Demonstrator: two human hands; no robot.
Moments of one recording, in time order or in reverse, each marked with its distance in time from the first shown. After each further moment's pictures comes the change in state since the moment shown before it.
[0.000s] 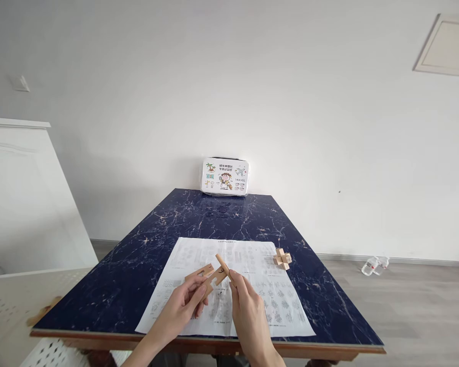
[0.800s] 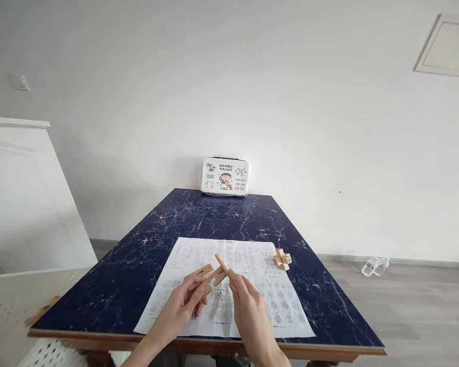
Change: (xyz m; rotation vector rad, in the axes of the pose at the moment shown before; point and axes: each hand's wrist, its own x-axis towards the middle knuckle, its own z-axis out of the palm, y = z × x) left_hand 0.001 -0.003 0.001 0.023 0.026 0.012; right_hand 0.003 -0.001 -0.009 -0.003 -0.028 -0.030
